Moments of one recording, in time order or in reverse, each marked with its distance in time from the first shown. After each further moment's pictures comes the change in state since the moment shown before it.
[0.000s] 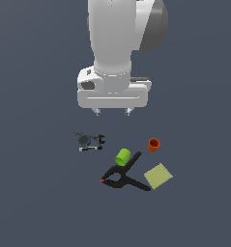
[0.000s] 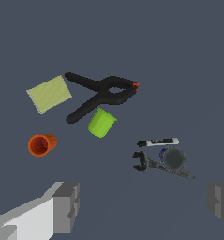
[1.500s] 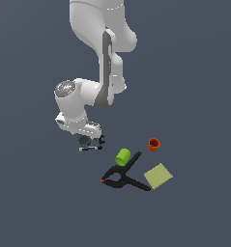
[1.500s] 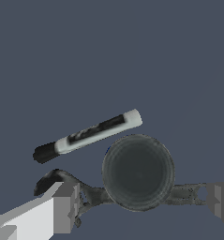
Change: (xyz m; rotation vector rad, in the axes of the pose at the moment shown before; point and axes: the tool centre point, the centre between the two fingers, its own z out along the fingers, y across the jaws) arm -0.061 0.152 0.227 0.008 -0.007 0.297
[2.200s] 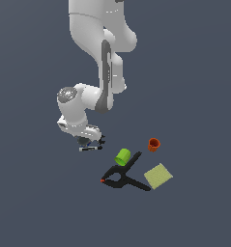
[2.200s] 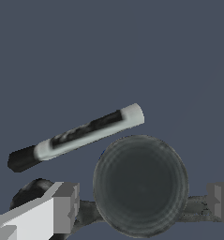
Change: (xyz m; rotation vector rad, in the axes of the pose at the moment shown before) arm -0.003 0.004 0.026 -0.002 0.001 0.007
